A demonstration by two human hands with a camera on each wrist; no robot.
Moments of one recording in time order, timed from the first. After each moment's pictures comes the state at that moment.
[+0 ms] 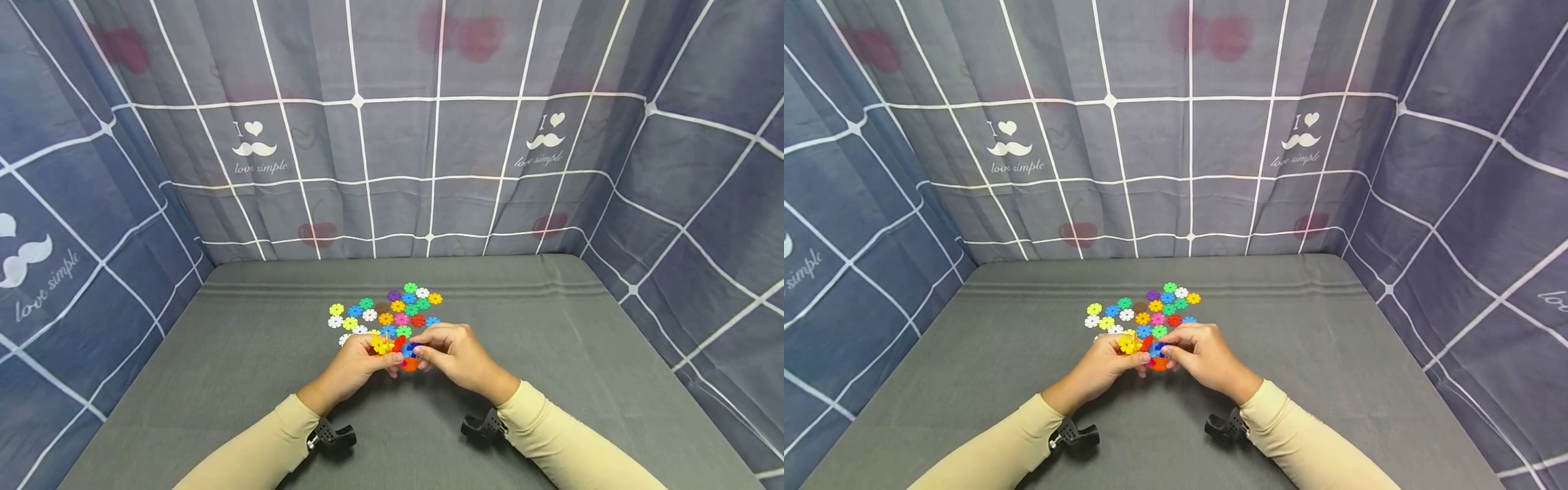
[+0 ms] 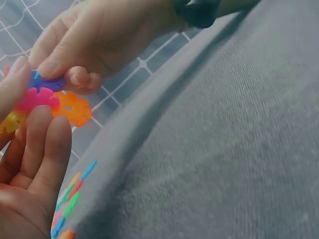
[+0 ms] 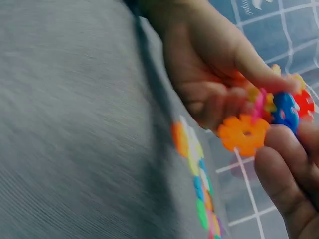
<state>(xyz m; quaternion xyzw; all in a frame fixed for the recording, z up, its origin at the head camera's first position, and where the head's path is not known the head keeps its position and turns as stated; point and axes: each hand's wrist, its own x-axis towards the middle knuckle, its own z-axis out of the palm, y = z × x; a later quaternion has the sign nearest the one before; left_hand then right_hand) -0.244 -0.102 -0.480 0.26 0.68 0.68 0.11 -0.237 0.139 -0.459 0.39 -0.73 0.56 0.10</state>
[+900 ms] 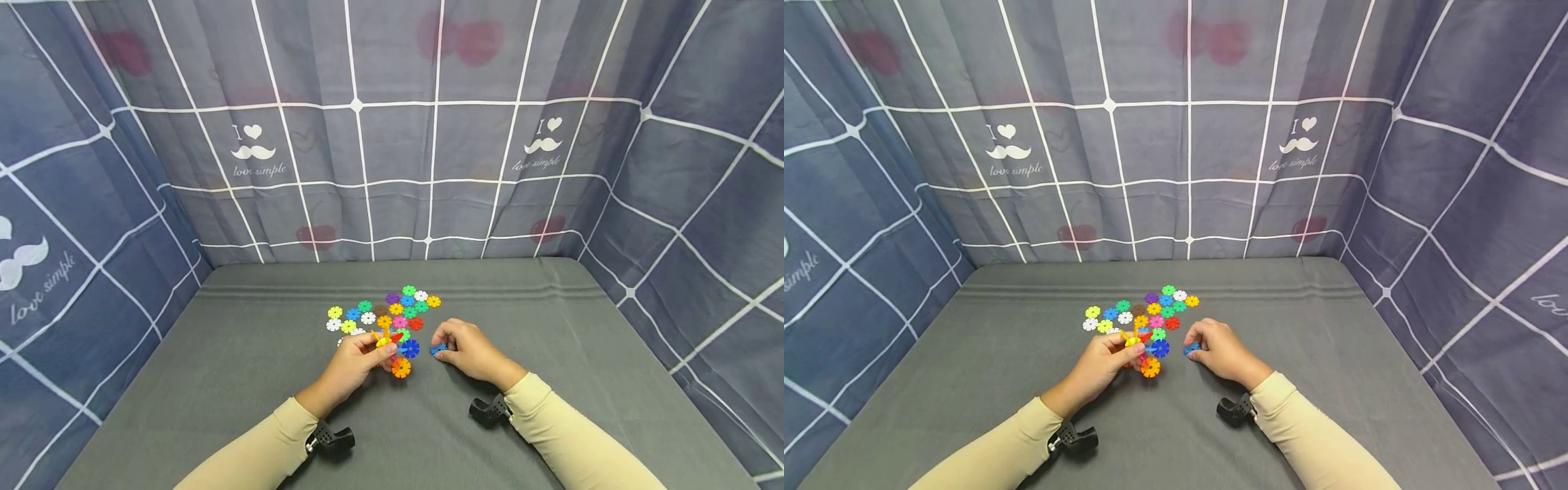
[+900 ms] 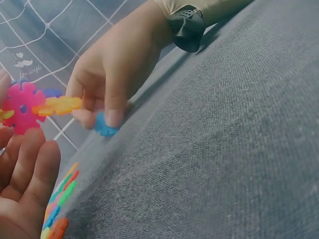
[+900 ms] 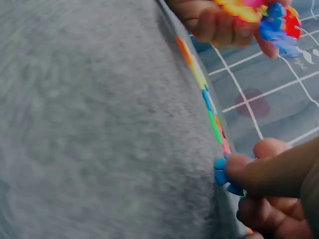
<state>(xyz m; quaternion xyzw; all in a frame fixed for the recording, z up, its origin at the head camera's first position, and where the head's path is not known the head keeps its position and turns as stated) -0.249 -0.103 -0.488 0.23 0.68 0.69 0.06 -0.267 0.179 -0.485 0.31 -0.87 0.38 0.07</state>
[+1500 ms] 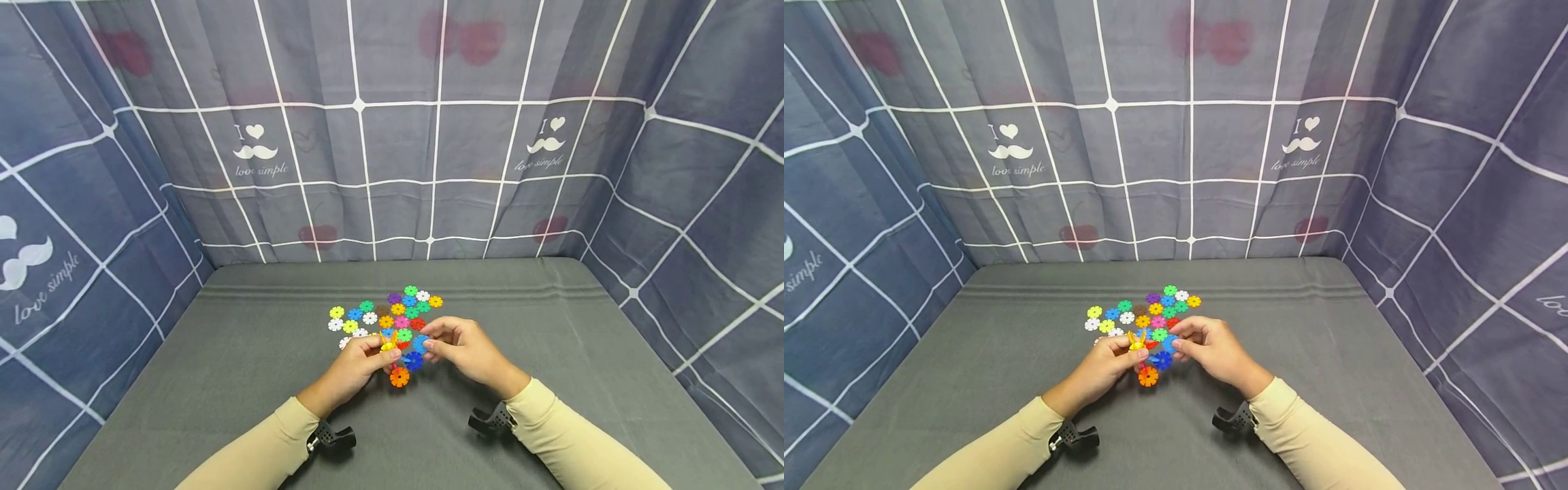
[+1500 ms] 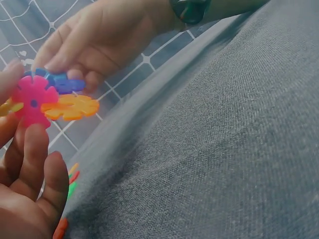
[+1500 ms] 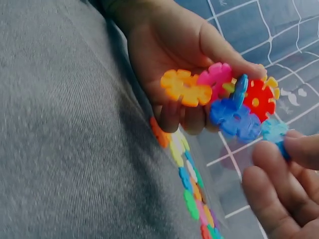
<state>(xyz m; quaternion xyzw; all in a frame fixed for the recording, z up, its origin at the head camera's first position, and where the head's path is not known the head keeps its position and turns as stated) -0.247 -0.105 -0.485 0.23 0.70 0.67 0.09 -0.244 0.155 -0.453 0.29 -0.72 0.63 -0.03</state>
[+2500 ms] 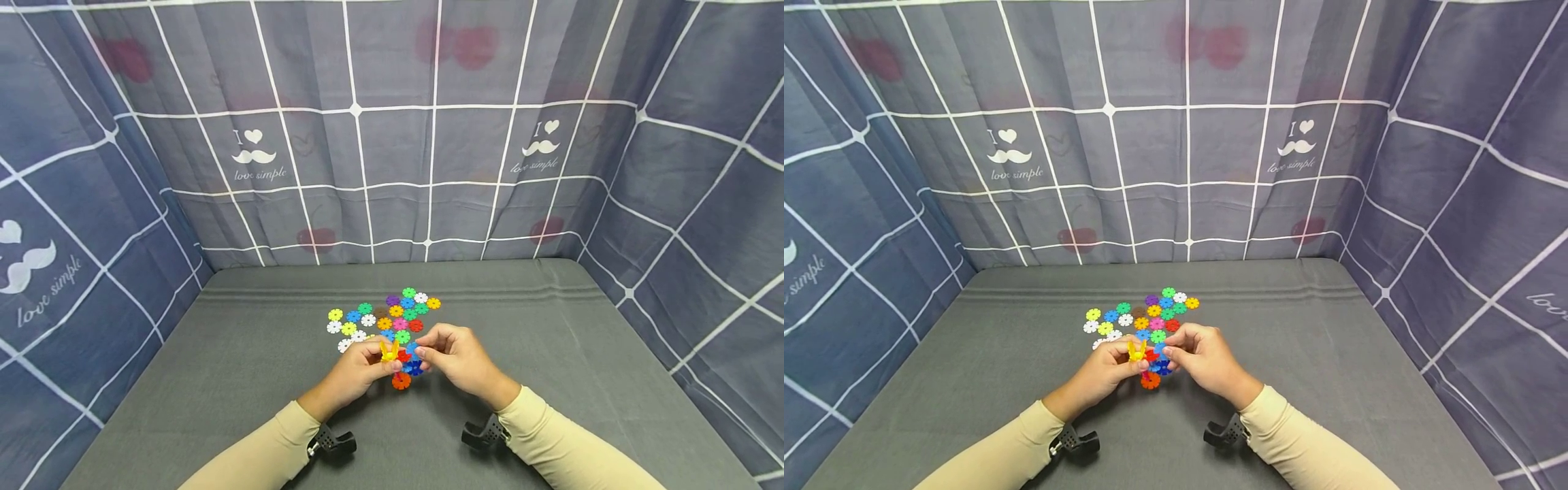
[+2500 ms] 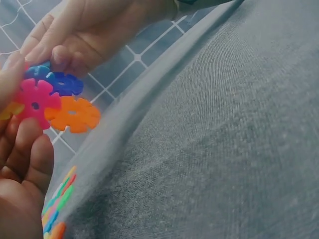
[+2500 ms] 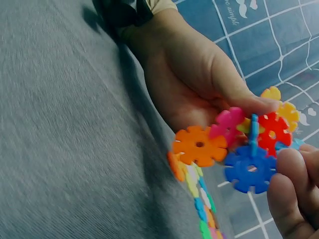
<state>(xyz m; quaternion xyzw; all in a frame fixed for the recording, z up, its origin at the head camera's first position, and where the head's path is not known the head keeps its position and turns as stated) -0.243 -0.103 -0.487 0.32 0.69 0.65 0.05 -0.224 0.141 -0.449 0.29 -0.72 0.63 0.03</state>
